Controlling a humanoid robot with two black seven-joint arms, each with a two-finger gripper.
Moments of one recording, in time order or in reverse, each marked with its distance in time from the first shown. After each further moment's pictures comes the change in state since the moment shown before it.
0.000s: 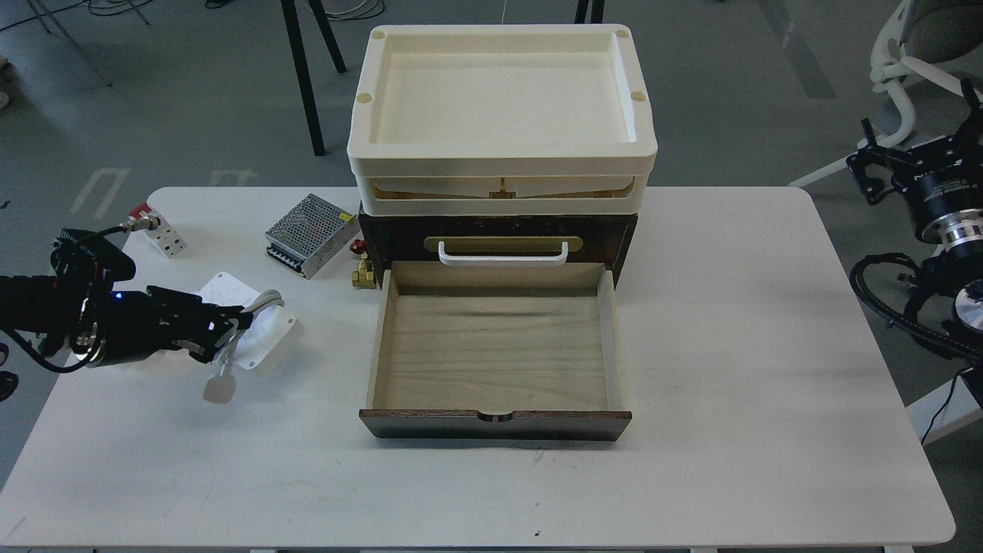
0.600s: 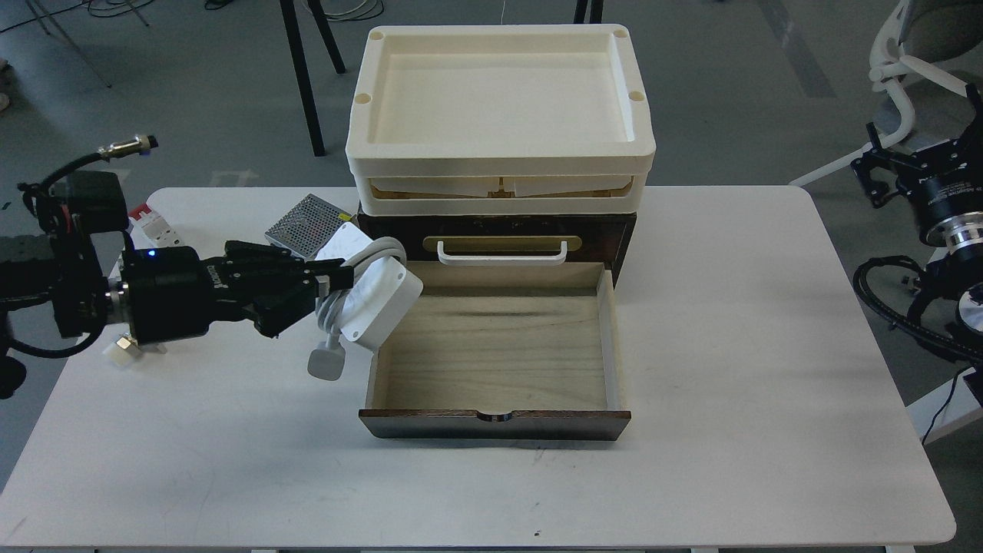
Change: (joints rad) left arm -0.007 0.041 -0.206 -0.465 -0.203 -0.017 0.000; right arm -0.001 -0.001 -0.004 -0.014 -0.002 0.000 0.000
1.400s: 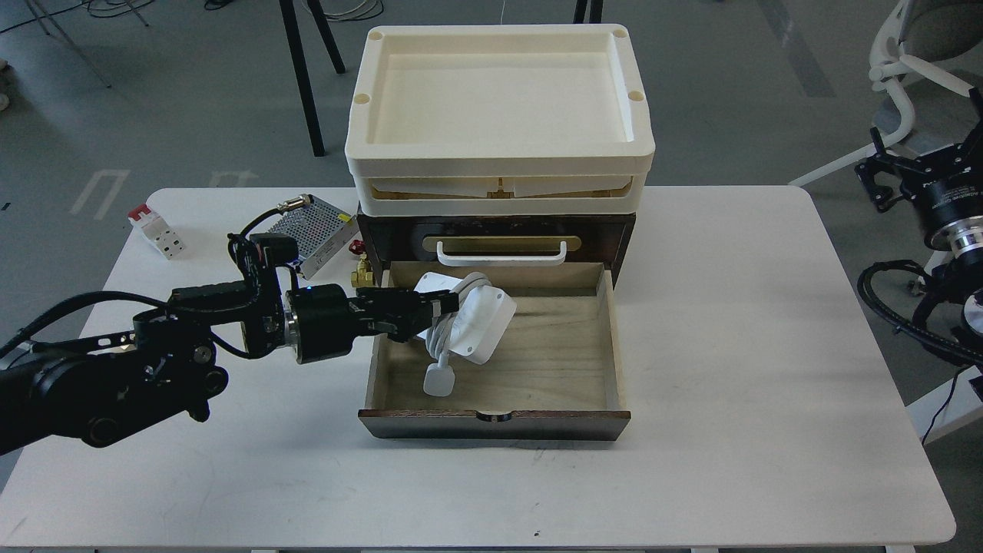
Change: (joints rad) left arm 0.112 -0.485 0.008 0.430 -0.092 -0.003 0.000; right arm -0.008 -0.011 -0.005 0.001 0.001 0.000 0.000
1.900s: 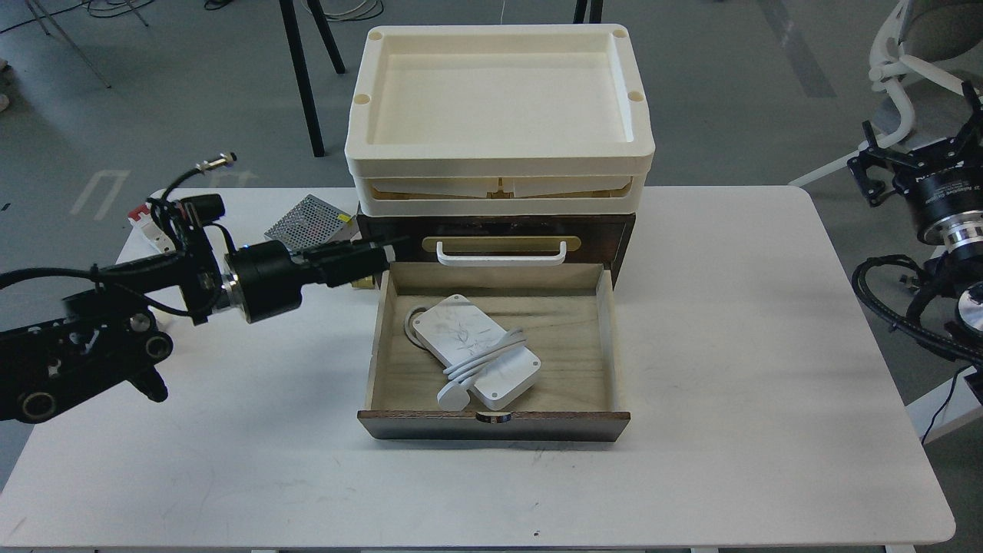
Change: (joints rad) left arm 0.030 0.195 -0.222 0.004 -0.438 -0.017 0.000; right arm 0.011 -0.004 0.003 0.088 0.000 0.000 -0.009
